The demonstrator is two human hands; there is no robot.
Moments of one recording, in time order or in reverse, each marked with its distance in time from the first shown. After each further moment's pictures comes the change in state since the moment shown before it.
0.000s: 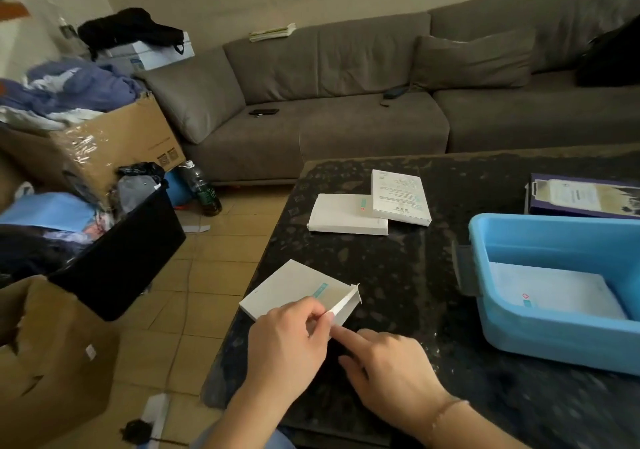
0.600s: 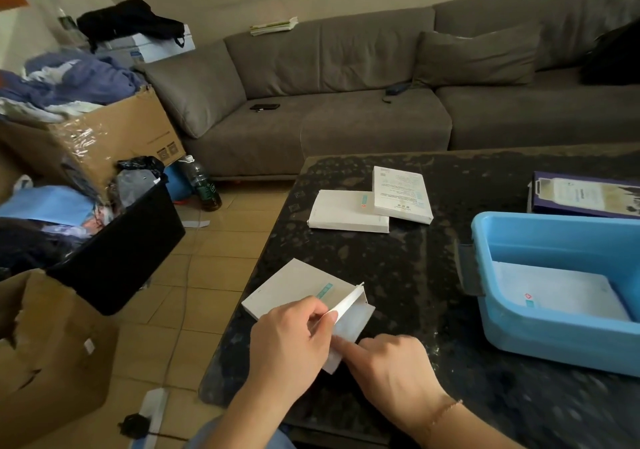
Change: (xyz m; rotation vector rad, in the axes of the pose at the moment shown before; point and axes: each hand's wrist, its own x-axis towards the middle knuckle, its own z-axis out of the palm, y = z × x) left_hand -0.001 -0.004 0.008 -0.054 0.054 0.049; right_hand 0.001 0.019 0.024 -0.331 0.224 -0.193
